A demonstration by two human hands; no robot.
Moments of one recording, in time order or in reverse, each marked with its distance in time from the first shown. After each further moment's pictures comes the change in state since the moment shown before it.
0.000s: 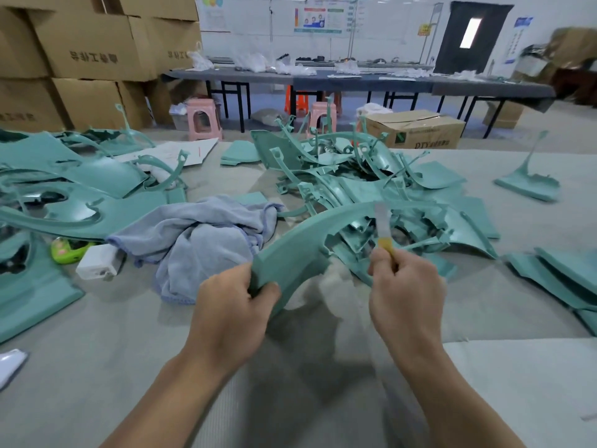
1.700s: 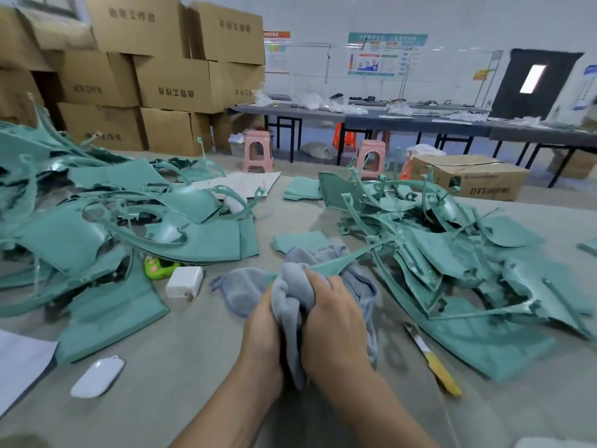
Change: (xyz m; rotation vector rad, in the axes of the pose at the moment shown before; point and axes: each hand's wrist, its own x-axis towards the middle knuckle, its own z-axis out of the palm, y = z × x) left_hand 0.026 -0.028 -0.016 -1.198 0.032 -0.648; right_hand -0.038 -0.094 0.113 -0.081 -0.468 -0.288
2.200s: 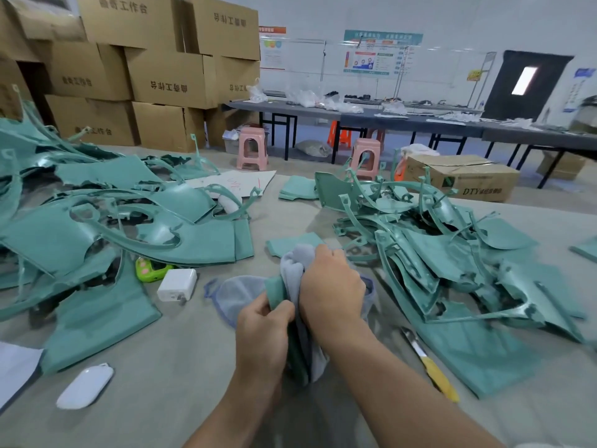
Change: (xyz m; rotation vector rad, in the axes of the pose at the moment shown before) left_hand 0.003 -0.004 0.000 0.369 0.245 0.244; right_hand 0.069 -0.007 0.005 -0.328 -0.006 0.175
